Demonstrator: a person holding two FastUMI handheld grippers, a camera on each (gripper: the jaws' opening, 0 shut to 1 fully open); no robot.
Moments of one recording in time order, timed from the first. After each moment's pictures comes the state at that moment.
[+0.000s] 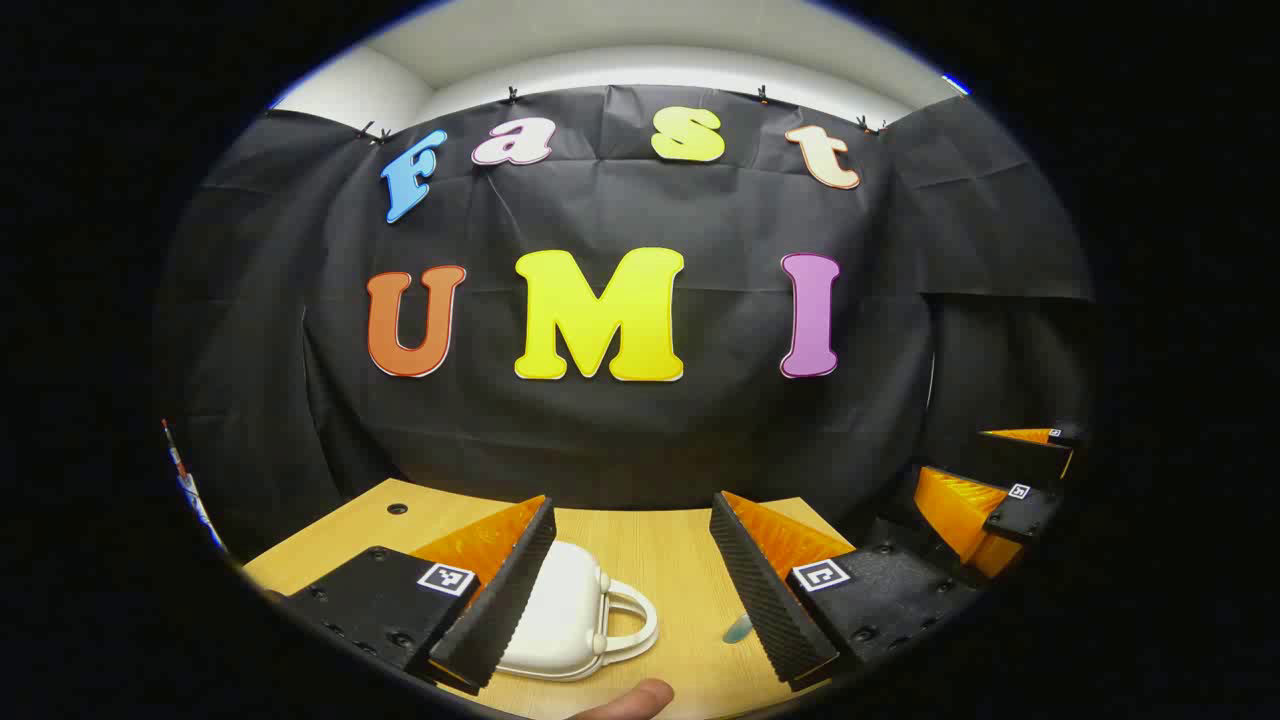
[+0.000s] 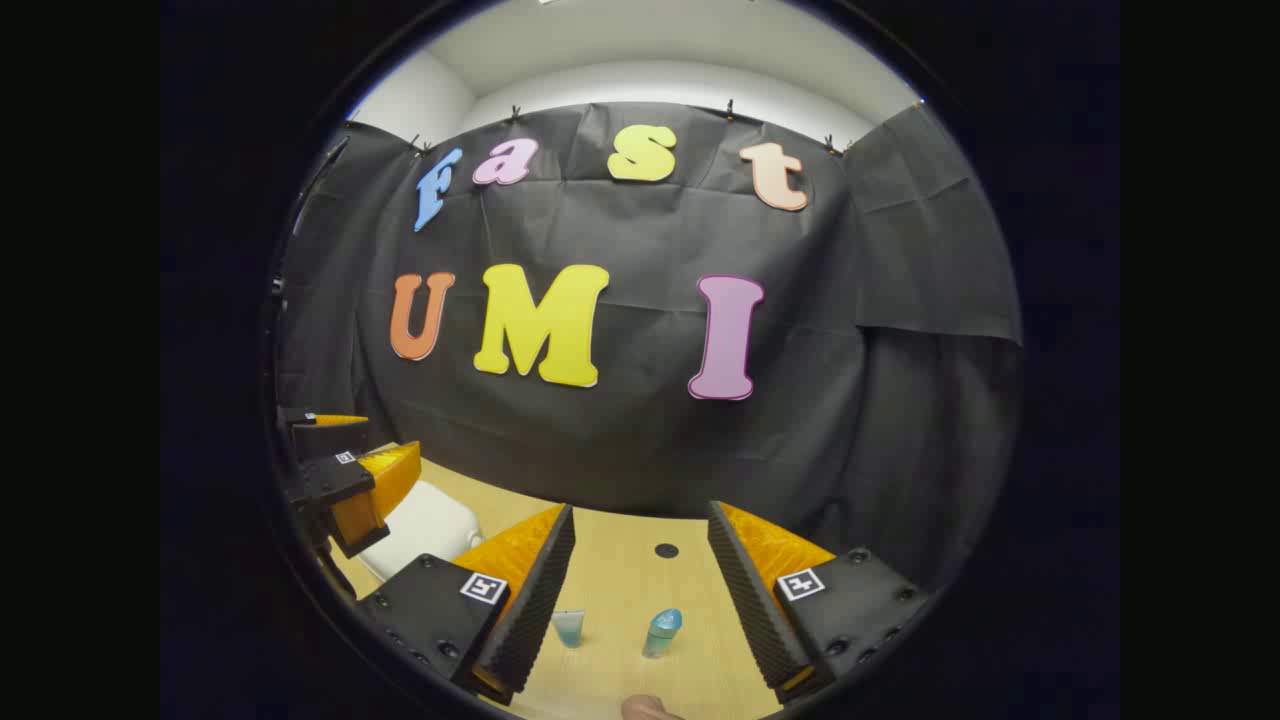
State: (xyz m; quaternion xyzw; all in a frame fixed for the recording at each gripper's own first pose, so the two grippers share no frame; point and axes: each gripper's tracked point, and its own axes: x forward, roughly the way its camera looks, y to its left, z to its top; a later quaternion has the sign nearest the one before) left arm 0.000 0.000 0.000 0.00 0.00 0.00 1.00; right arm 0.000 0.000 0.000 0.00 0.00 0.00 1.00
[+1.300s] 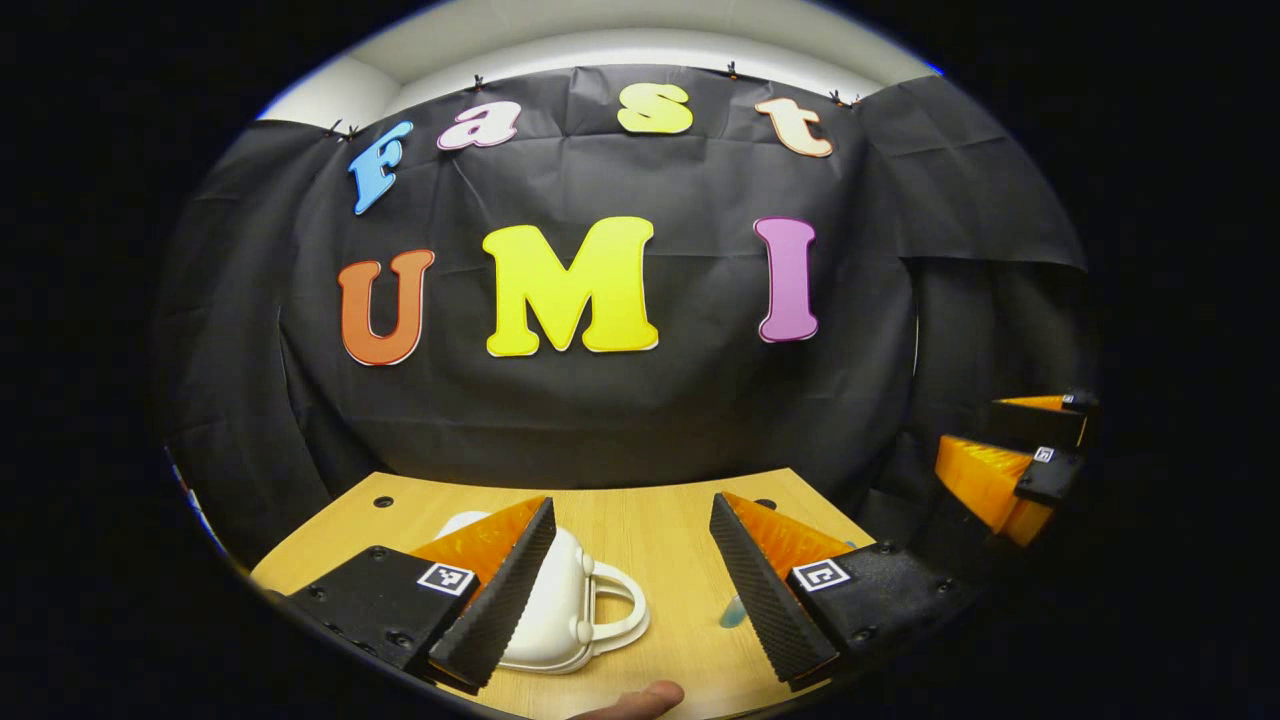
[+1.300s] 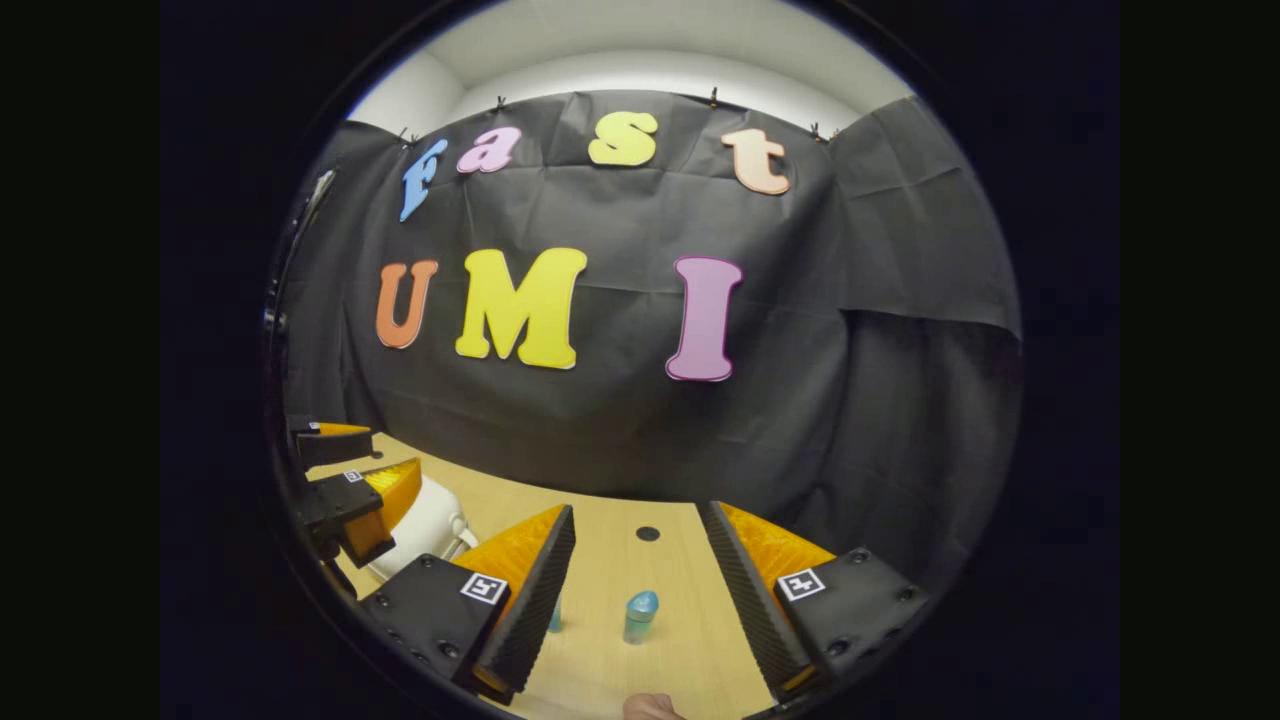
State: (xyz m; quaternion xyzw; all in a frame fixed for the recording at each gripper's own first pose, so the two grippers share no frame) left arm 0.016 -0.020 -0.042 0.04 0.03 -0.02 1.00; right arm -0.004 -0.037 -0.024 0.00 0.02 -0.03 1.00
